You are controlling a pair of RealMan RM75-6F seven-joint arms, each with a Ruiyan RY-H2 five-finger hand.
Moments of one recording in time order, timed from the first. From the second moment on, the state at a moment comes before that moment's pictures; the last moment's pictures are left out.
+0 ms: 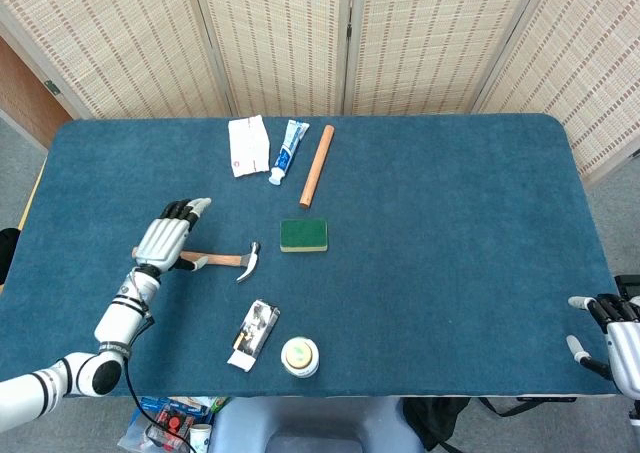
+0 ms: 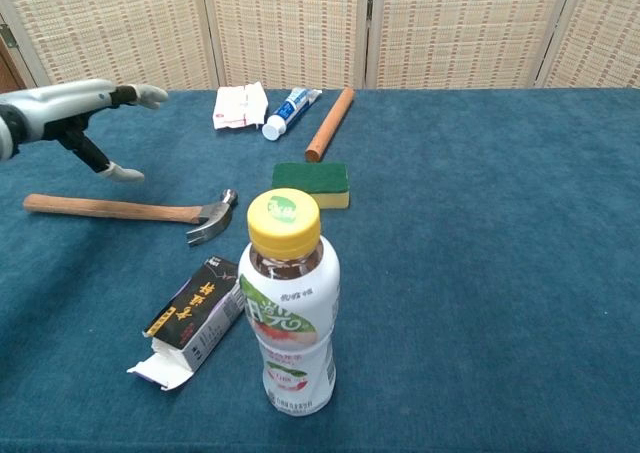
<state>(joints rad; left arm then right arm) -0.73 -1.40 -0.17 -1.41 1.03 0.96 0.13 -0.04 -1.07 0.02 -1.58 -1.53 1.55 0.03</state>
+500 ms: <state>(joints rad) -0.40 -1.27 -0.07 -1.62 1.15 1.43 0.21 0.00 -1.07 0.02 -1.57 -1.56 1.51 0.07</state>
